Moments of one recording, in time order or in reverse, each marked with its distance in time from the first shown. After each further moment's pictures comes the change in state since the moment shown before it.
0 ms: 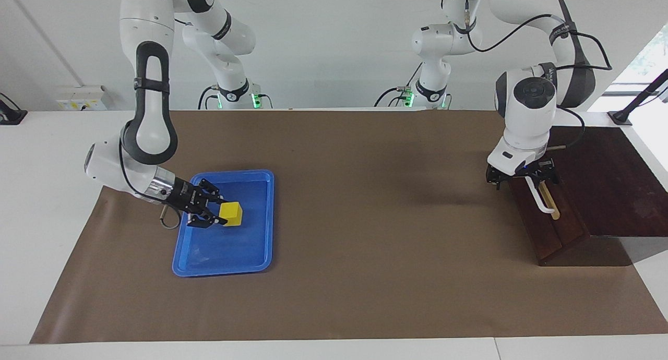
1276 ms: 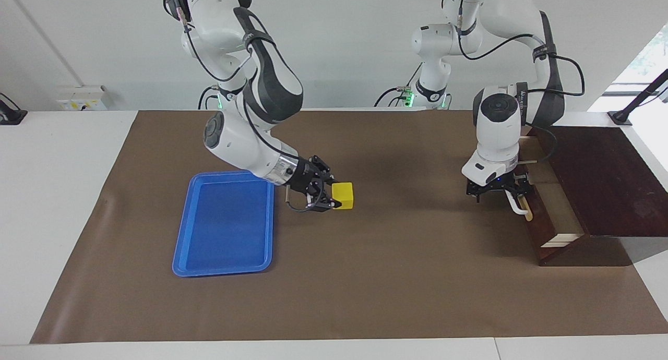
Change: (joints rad) left arm -0.079 0.040 -0.019 -0.073 0.035 0.151 -0.130; right arm 0.499 0.068 0.022 0.321 -0.042 0.132 0.665
